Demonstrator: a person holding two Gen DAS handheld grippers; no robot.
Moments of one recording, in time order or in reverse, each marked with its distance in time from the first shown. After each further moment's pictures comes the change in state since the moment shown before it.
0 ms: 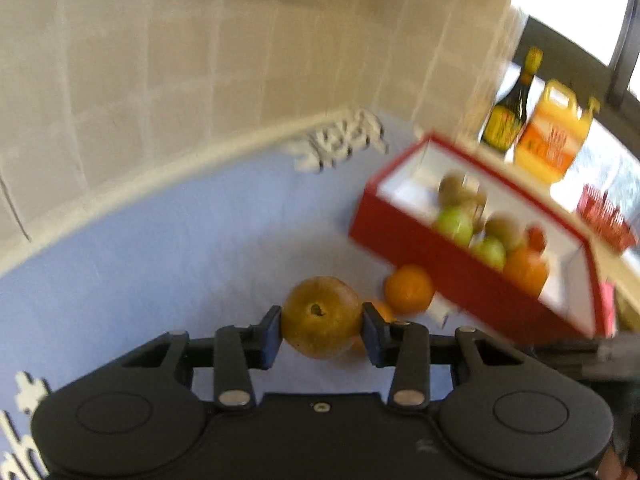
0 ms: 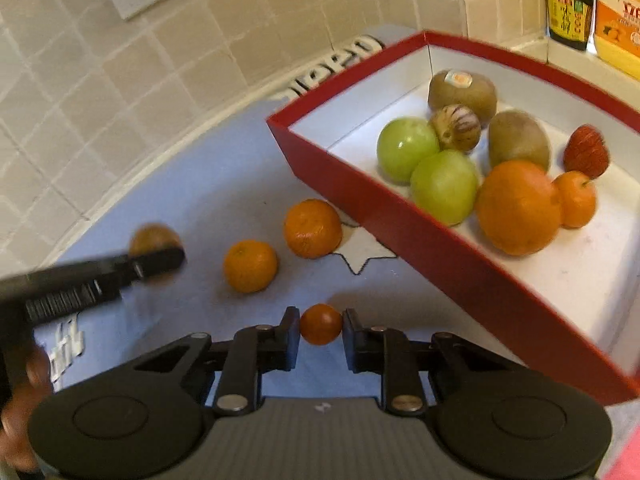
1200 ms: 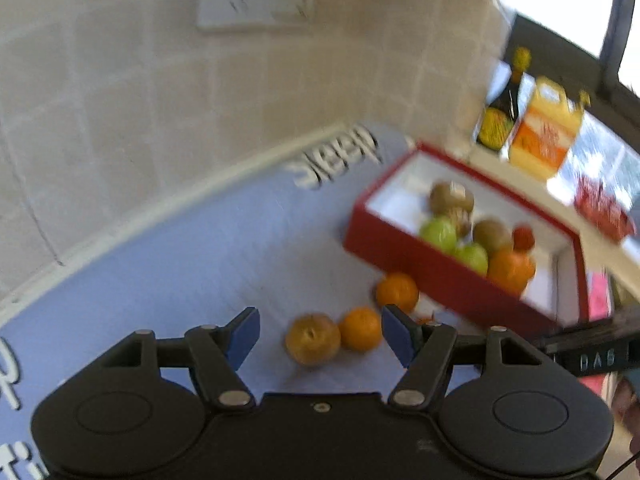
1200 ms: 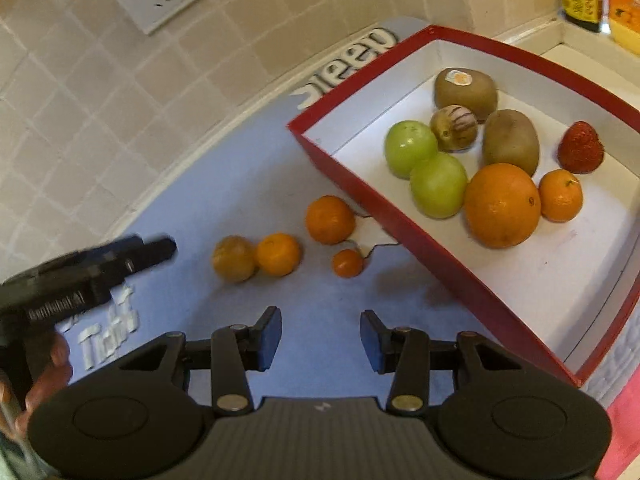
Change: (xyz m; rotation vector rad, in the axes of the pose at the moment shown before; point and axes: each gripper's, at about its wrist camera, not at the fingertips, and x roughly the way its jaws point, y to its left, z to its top) left arm -0.017 -0.015 0.003 0.075 0.034 0.037; right arm -0.030 -0.011 0.021 0.038 0.103 0.093
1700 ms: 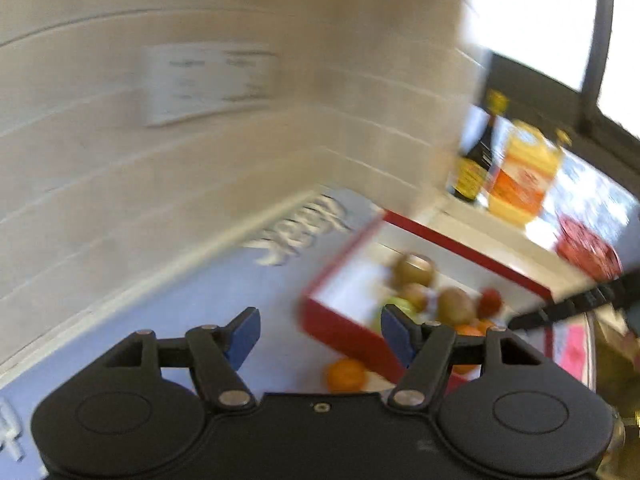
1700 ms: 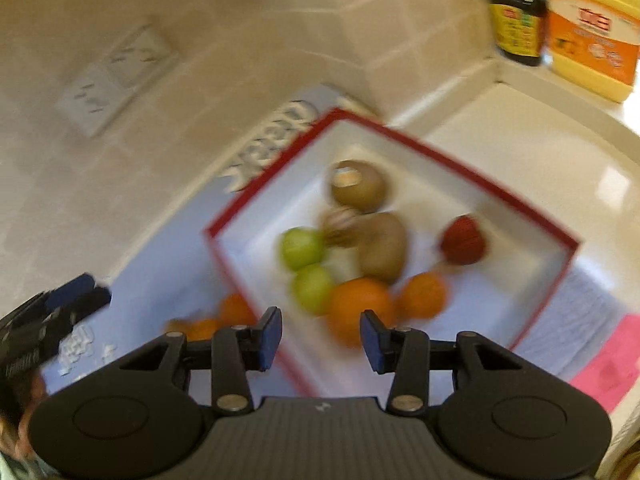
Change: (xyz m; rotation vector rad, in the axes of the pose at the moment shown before) left arm -0.042 -0.038 0.046 -0.014 -0.154 0.018; right arm -0.072 -0.087 0.073 0.043 -0.021 0.017
